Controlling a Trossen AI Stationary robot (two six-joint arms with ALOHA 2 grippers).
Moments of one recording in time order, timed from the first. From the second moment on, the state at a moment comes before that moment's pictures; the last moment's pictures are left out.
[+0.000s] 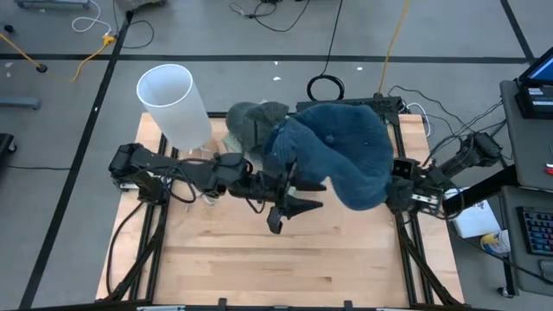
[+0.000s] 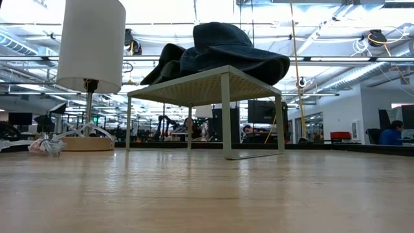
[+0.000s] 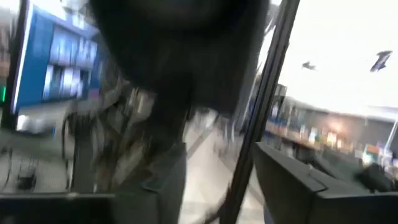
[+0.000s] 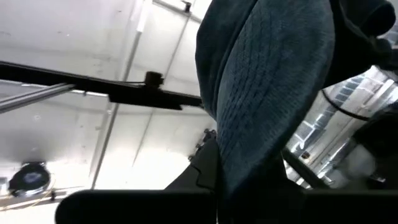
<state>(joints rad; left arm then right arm) -0.23 1.72 1.62 0.42 0.00 -0.24 0.54 1.12 0.68 1.51 0.18 0.71</state>
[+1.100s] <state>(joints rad) -0.39 1.41 1.62 -0.59 -0.03 -0.65 1.26 0.87 0.68 0.98 1.30 0.45</state>
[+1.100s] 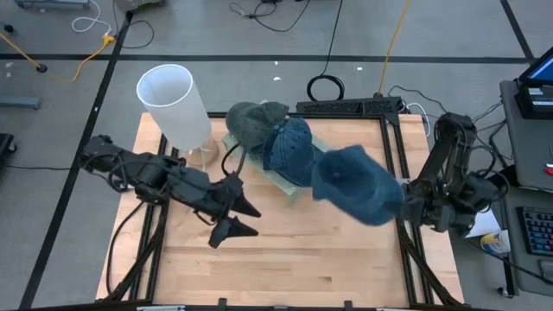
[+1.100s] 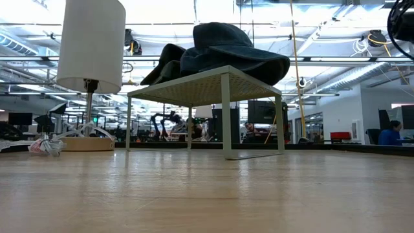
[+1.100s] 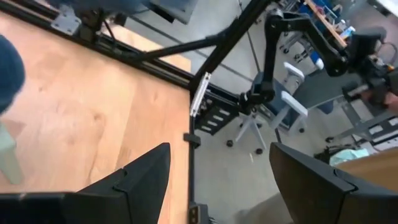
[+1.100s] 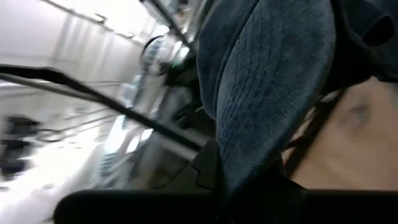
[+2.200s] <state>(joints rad) -0.41 1.41 1.62 -0.72 0.08 -0.61 0.57 0.73 0.46 0.75 0.72 1.00</state>
